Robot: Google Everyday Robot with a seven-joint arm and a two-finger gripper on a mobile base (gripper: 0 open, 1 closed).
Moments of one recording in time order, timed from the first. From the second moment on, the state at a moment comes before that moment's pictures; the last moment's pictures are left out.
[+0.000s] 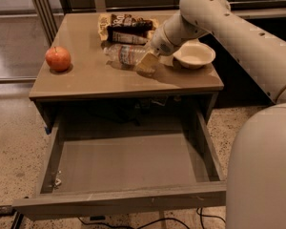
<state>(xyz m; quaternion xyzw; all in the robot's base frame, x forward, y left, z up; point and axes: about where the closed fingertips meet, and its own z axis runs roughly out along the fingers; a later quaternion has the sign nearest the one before) 0.747 -0.019 0.839 -0.59 0.72 0.11 0.35</state>
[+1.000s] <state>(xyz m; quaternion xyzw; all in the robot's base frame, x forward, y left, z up) 0.747 -0.019 0.839 -0.59 0.72 0.11 0.35</state>
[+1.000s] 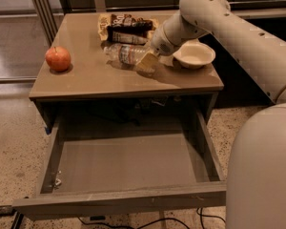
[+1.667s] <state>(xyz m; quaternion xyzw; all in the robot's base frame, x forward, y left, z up) 0.747 -0.019 0.839 -0.59 0.72 0.11 0.35</state>
